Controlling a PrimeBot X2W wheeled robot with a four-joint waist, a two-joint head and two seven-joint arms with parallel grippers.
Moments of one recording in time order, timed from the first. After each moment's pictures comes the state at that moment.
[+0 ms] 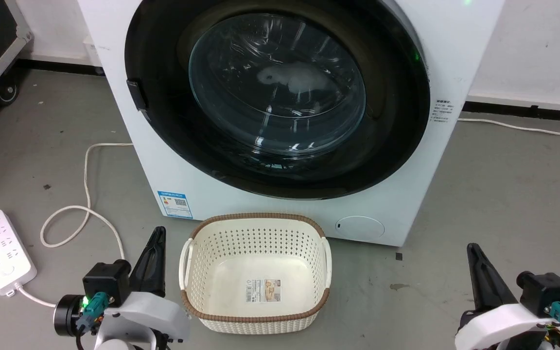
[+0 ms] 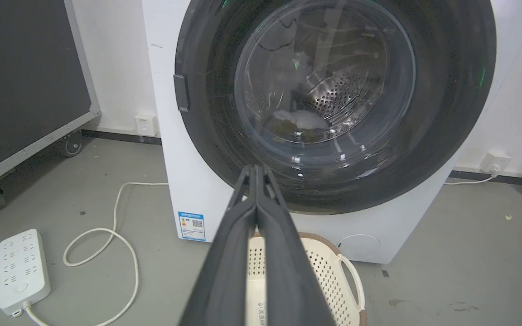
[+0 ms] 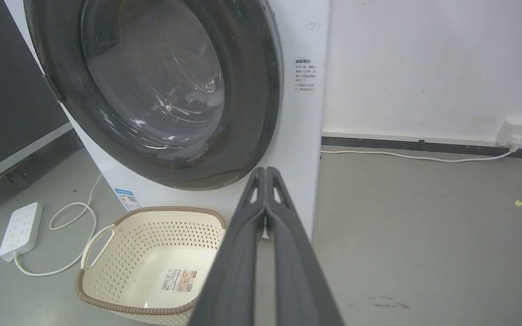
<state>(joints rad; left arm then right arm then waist) -0.12 0.15 -0.10 0.21 -0.25 -0.02 -0.19 -0.04 -0.05 -0.07 0.20 0.12 0.13 -0.15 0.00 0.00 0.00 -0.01</state>
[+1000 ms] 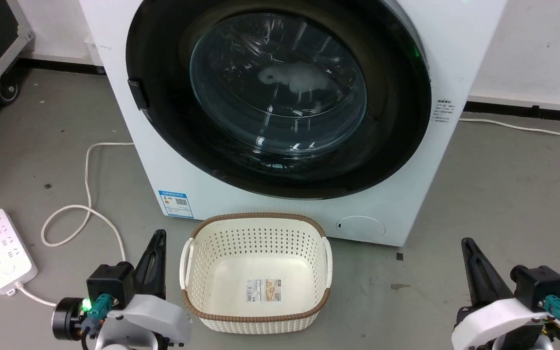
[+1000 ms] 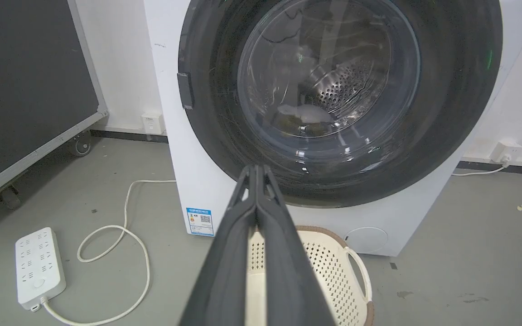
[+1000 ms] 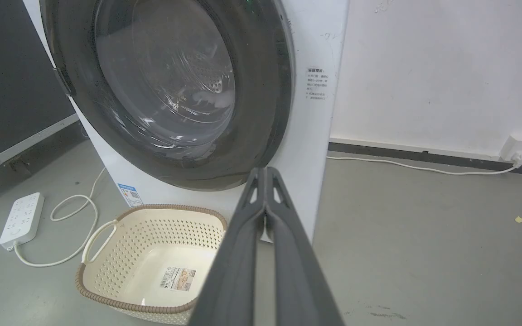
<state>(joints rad) -0.09 0.12 -0.07 0.15 -0.18 -0.02 -0.14 -0.04 -0.05 -0.05 0.14 0.09 0.13 -0.11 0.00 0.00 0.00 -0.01</state>
